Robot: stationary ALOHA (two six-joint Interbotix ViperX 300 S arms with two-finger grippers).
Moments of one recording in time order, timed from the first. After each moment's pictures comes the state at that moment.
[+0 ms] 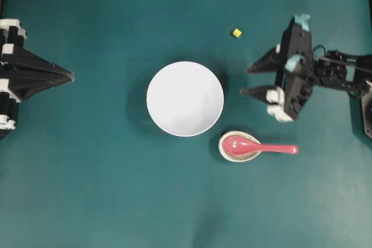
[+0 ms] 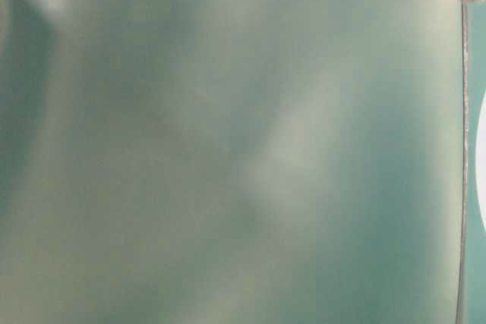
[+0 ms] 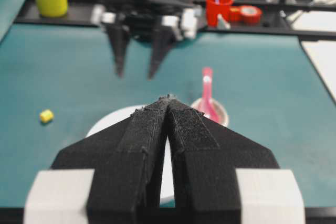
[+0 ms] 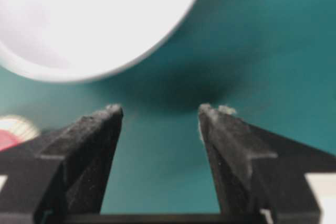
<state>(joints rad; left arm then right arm) 0.00 -0.98 1.18 0.01 -0.22 -0.03 -0.15 -0.25 1.02 0.36 -0.19 -0.18</state>
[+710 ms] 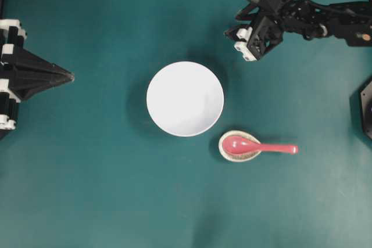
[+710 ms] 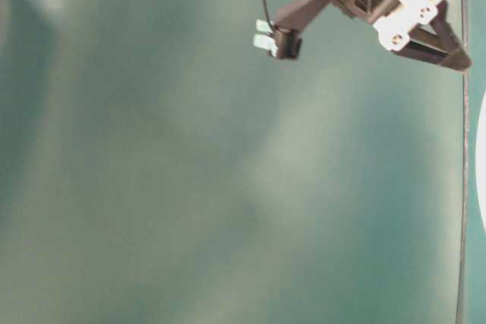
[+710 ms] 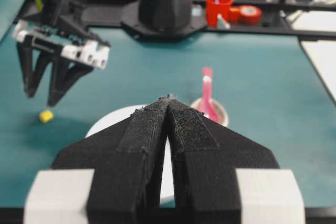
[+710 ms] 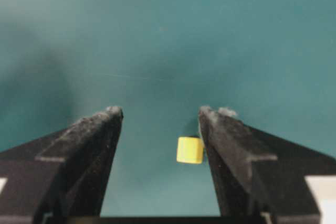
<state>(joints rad) 0.00 -0.98 1.18 0.01 -0.22 -0.03 -0.46 0.02 0.78 0.36 -0.08 -0.21</state>
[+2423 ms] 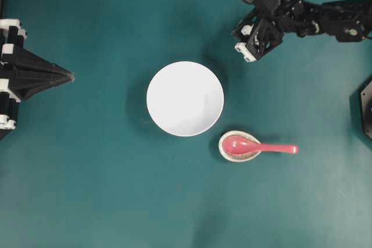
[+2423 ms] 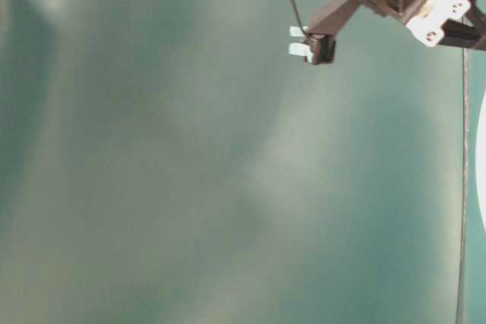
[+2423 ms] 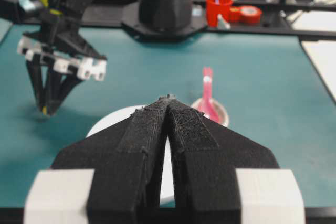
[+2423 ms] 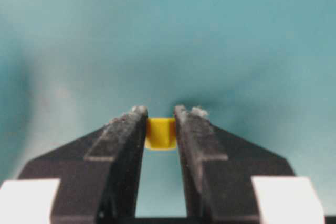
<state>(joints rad) 0.00 -0.98 1.18 0.01 -0.22 -0.03 -0.48 0.06 0.78 0.37 0.00 -0.19</state>
